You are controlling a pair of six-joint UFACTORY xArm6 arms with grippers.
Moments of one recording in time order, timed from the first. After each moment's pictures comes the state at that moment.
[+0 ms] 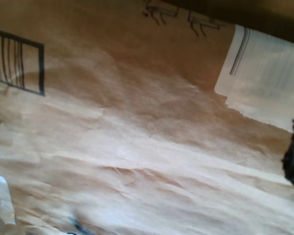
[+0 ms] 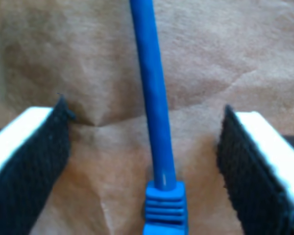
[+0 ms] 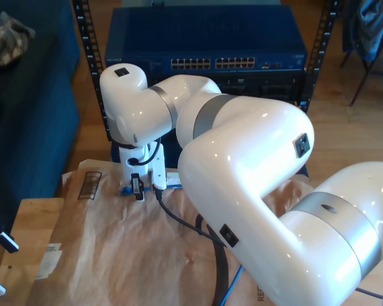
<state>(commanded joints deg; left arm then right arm) 31.2 -17.4 -42.5 -13.1 81.9 -64.4 37.5 42.1 -104.8 1.1 63.8 124.2</state>
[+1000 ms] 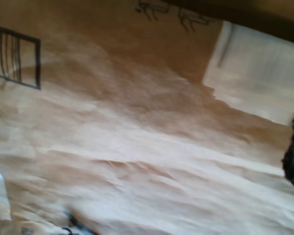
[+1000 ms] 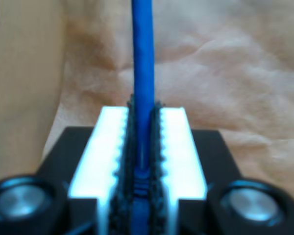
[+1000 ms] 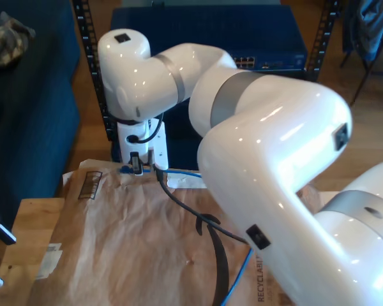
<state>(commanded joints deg) 30.8 -17.4 -45.8 -16.2 82.9 -64.7 35.6 29.4 -99.2 1.1 69.0 124.1</state>
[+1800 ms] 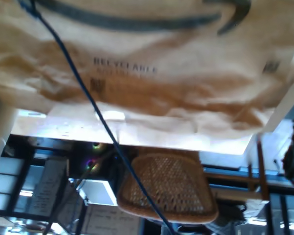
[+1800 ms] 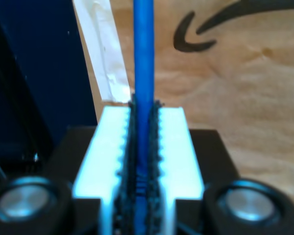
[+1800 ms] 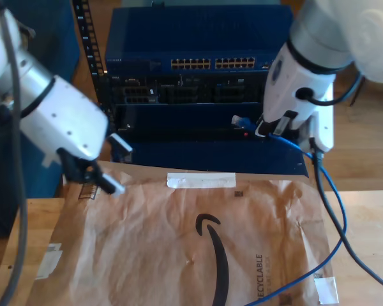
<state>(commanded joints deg) 2.6 -17.1 -61.2 -35.3 89.9 -81.6 15.4 -25.7 -63.0 13.6 72.4 118.1</state>
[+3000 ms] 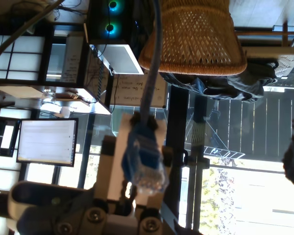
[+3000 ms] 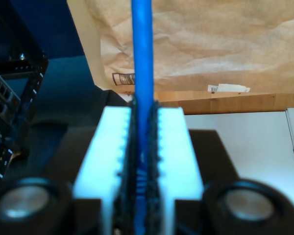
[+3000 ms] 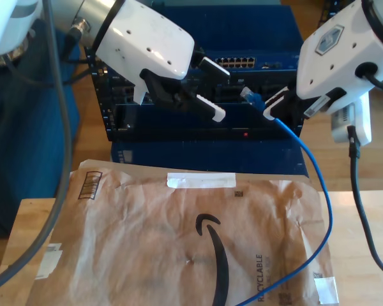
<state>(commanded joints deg) -3.6 -11.1 -73.9 -56.9 94.2 -88.7 8.4 -30.9 -63.2 29.7 76.5 110.5</state>
